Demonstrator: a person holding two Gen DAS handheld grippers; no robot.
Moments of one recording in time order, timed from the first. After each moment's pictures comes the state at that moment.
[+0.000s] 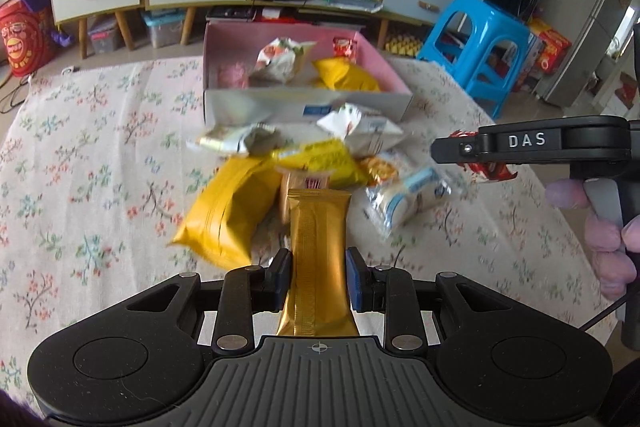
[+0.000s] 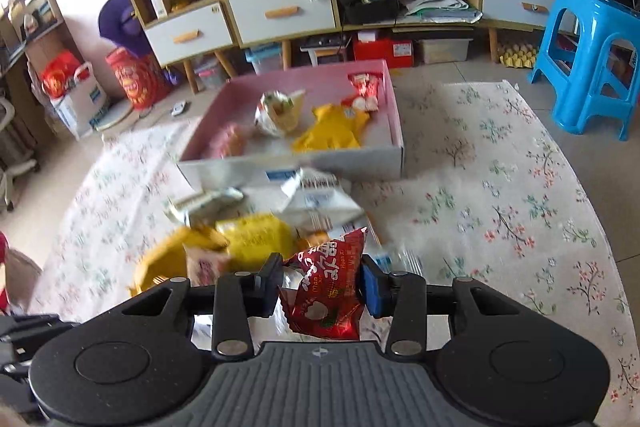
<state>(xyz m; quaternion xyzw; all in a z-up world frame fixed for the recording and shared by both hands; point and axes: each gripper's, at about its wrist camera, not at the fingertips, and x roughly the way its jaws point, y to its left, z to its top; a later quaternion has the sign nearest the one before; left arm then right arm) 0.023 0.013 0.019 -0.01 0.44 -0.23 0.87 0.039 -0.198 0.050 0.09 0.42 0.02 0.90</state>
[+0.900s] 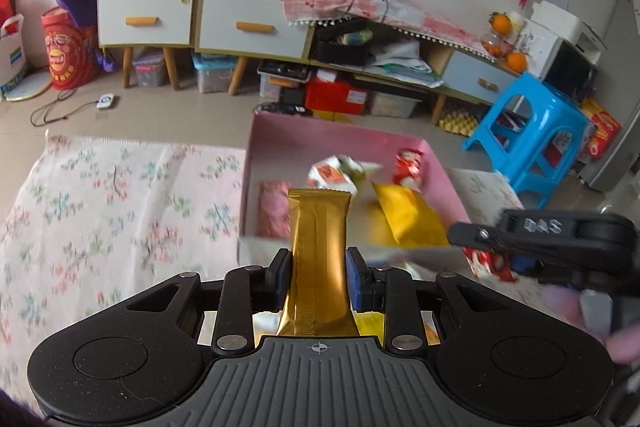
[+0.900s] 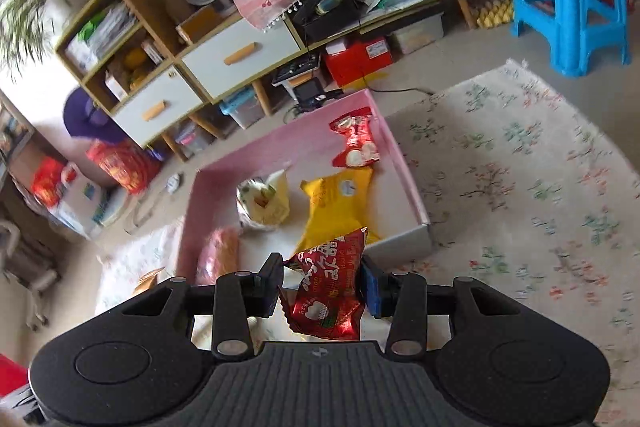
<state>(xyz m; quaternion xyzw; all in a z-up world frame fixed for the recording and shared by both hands) 0.141 0.003 0.038 -0.06 0.38 -0.15 0.91 0.137 -0.229 0.030 0.27 0.40 -0.01 0.88</state>
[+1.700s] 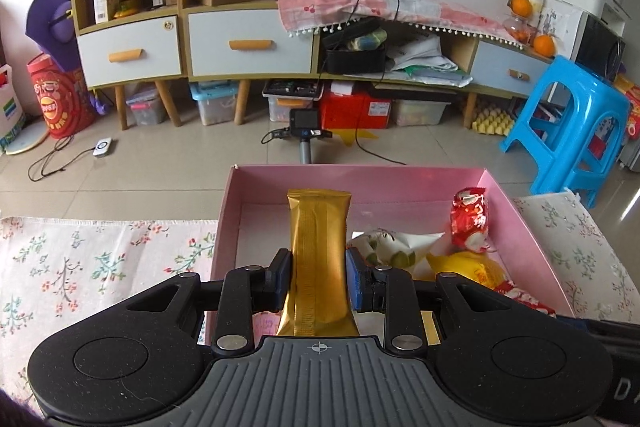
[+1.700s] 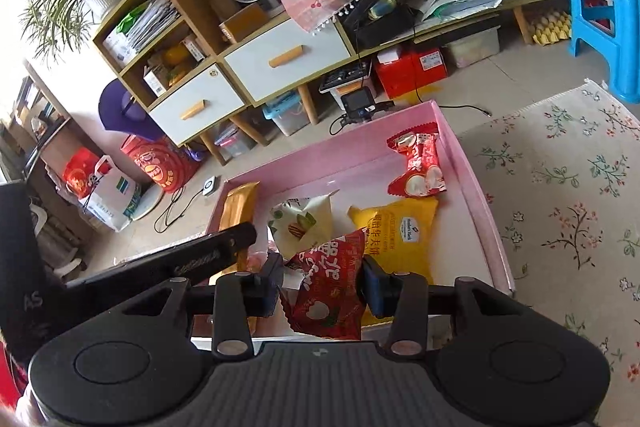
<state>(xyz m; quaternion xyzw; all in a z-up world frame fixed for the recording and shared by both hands) 0.247 -0.050 -0.002 0.01 0.36 -0.12 0.93 0.179 -0.217 0.012 0.23 0.37 0.06 0.90</state>
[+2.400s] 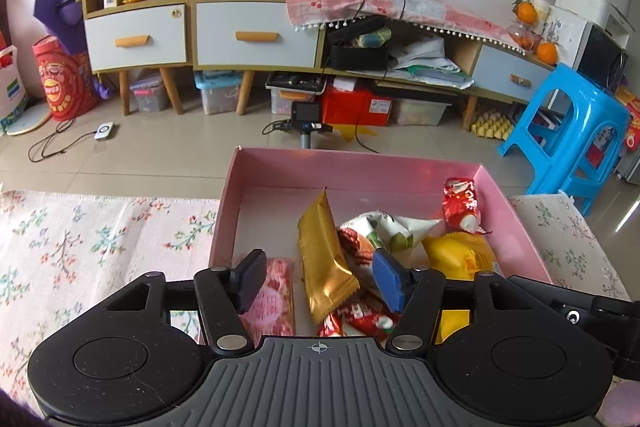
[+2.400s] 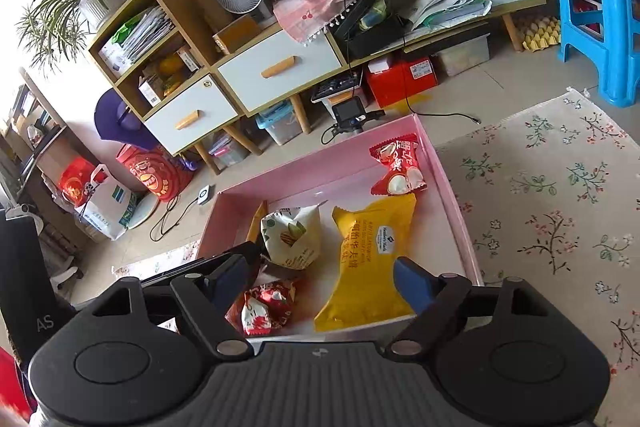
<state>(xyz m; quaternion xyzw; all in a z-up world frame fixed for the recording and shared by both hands) 0.231 -0.044 0.000 -0.02 0.37 -0.12 0.92 0.165 -0.225 0.025 0.23 0.36 0.04 0.90</state>
